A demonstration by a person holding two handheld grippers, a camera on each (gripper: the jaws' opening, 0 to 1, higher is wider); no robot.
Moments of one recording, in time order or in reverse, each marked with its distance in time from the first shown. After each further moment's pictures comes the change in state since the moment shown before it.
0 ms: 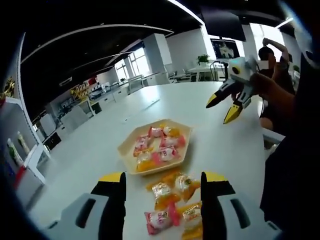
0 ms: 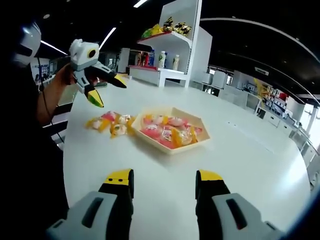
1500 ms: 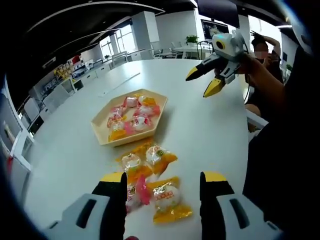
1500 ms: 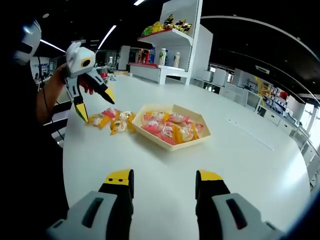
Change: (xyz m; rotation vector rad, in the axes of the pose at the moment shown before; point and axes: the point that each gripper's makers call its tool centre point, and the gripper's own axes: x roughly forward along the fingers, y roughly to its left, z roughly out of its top) left arm -0.001 -0.037 -0.048 -0.049 0.200 -0.139; right arm 0.001 0.002 -0.006 -0.002 0.023 0.002
